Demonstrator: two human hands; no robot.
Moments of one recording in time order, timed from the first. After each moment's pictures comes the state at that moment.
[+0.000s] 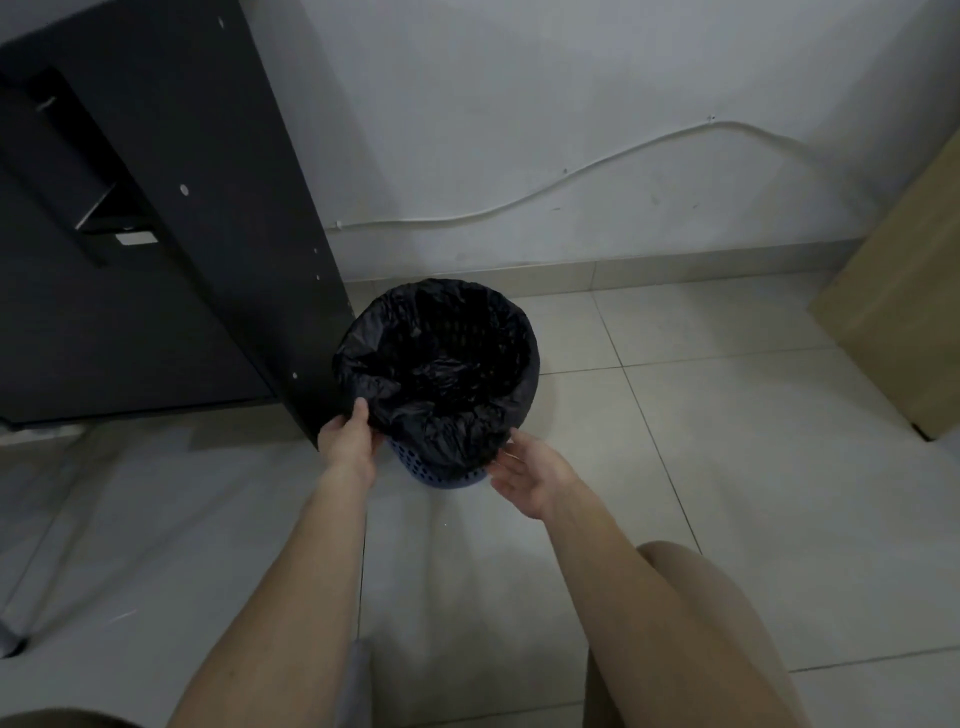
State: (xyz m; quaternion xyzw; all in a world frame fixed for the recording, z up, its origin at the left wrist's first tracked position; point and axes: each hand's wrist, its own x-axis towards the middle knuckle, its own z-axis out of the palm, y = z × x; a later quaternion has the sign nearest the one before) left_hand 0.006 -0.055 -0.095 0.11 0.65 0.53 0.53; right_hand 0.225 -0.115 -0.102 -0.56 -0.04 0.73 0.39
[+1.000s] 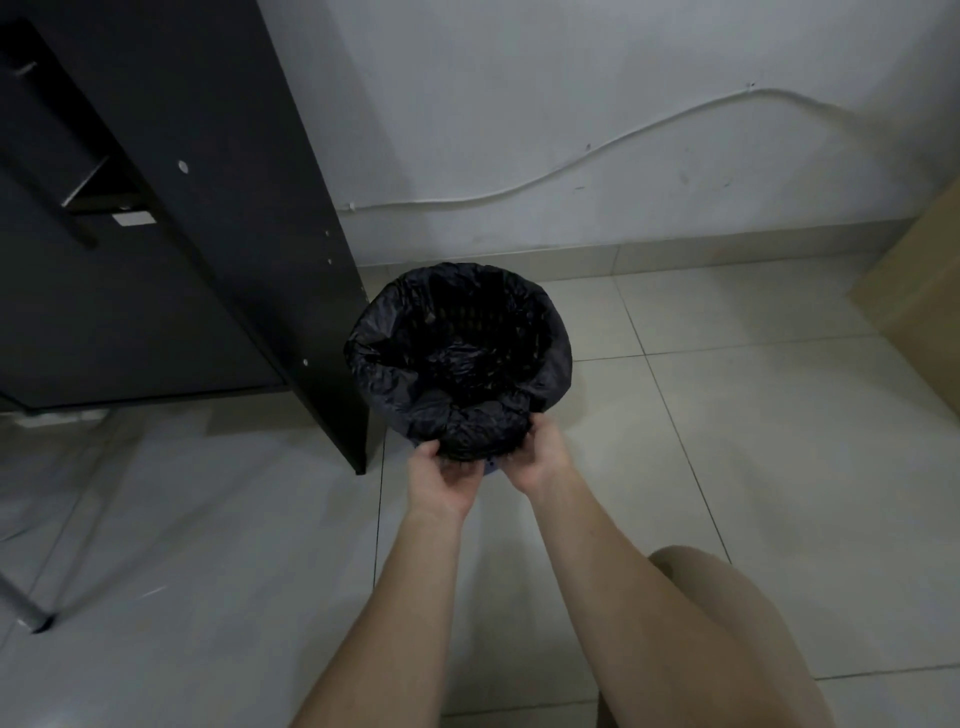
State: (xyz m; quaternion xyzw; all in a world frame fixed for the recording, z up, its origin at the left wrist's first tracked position) left_hand 0.086 -0.104 -0.121 -0.14 0.42 0.57 0.69; right_hand 0.206 -0.089 -0.115 -0.43 0.10 0.73 0.53
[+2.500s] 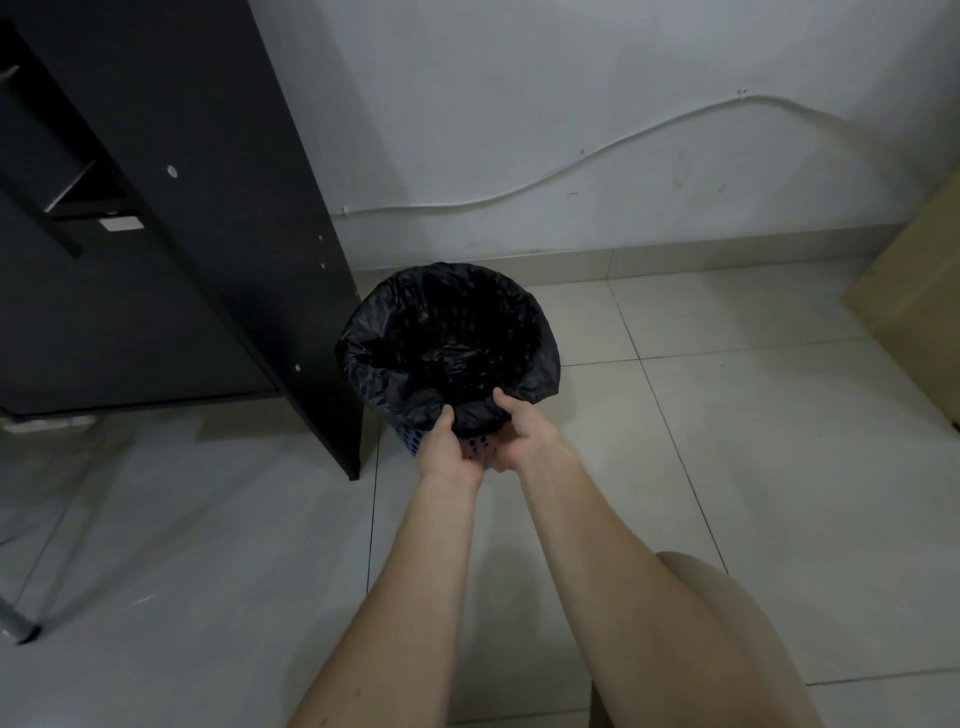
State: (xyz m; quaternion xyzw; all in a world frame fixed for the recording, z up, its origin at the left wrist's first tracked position) left_hand 0.116 -0.082 -0.087 -0.09 0.47 0.56 0.68; right_hand 0.198 -0.066 -0.081 -0.47 0.07 0.76 0.44
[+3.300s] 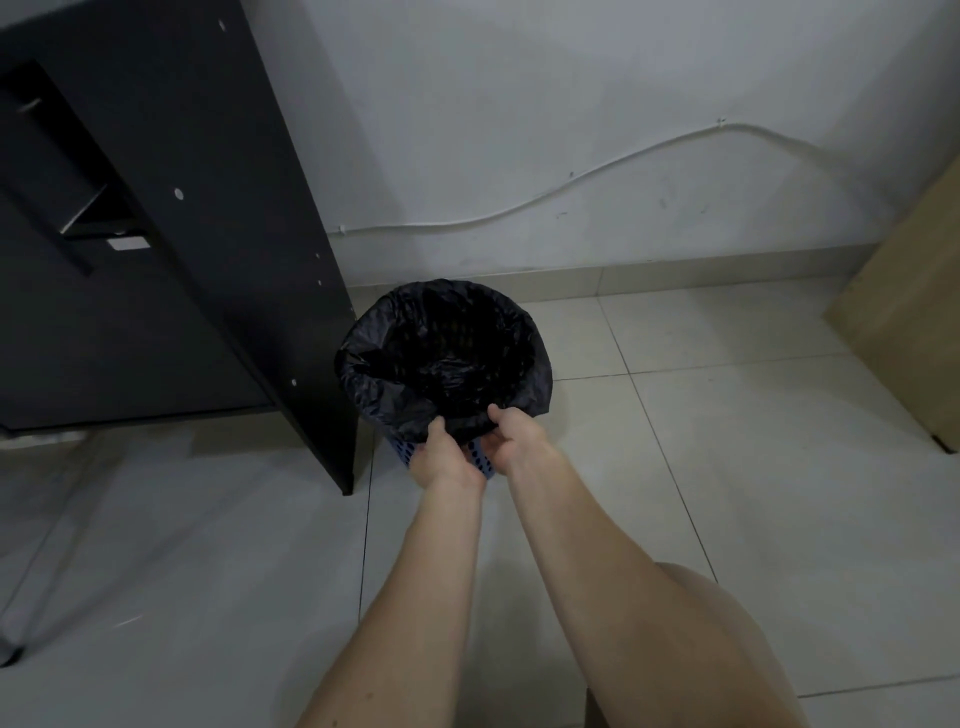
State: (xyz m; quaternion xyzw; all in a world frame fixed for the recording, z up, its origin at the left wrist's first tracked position) left_hand 0.128 -0.085 -0.075 -0.09 0.56 0.59 0.57; right_hand 0.189 -0.061 -0.066 -0.54 0.03 0.69 0.48
